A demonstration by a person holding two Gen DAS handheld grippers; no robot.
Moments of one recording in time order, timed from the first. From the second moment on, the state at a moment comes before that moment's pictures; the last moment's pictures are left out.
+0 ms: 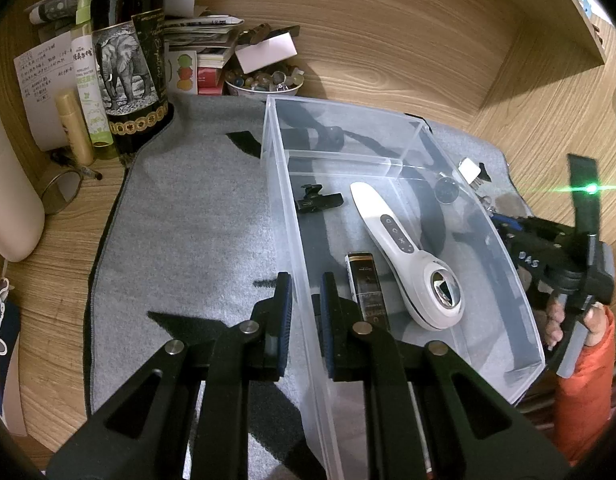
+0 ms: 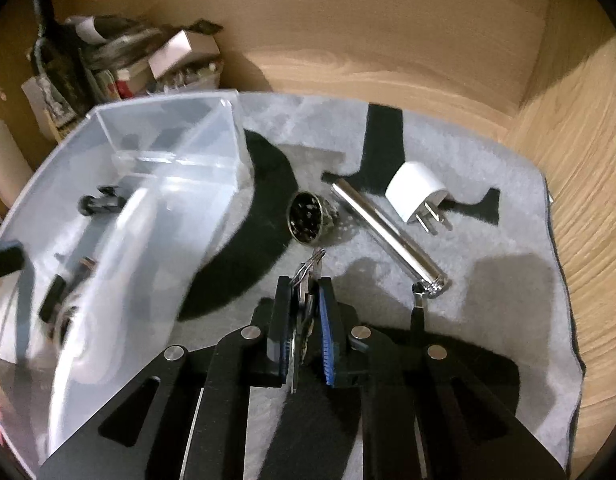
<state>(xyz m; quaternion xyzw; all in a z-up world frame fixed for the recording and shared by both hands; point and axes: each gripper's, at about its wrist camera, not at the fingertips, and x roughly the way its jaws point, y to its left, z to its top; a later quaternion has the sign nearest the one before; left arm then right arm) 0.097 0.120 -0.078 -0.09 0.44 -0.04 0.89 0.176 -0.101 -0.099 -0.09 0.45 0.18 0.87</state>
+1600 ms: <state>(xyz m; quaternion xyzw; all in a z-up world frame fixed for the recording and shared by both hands) 0.097 0.120 -0.079 -0.09 0.44 -0.04 0.89 0.132 0.012 -0.057 -0.16 0.41 0.33 0.84</state>
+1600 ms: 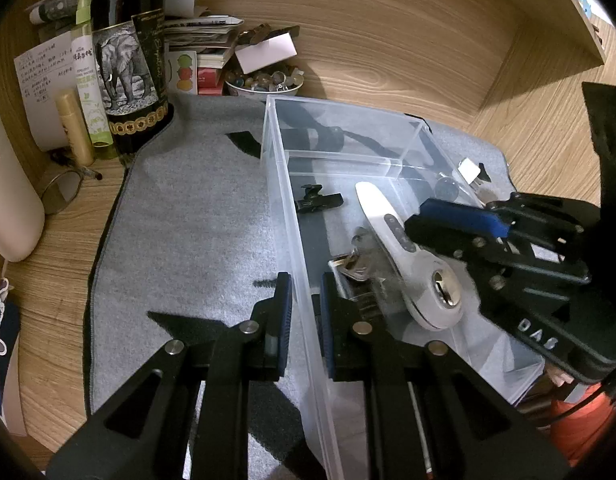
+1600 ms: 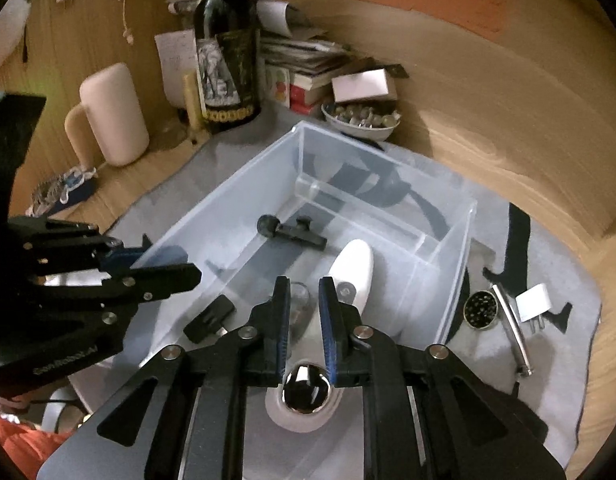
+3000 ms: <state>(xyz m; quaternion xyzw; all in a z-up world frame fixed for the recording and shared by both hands) 0.096 0.122 -0.080 -0.09 0.44 -0.04 0.89 0.206 -0.154 -0.086 -0.07 0.45 0.08 0.89</state>
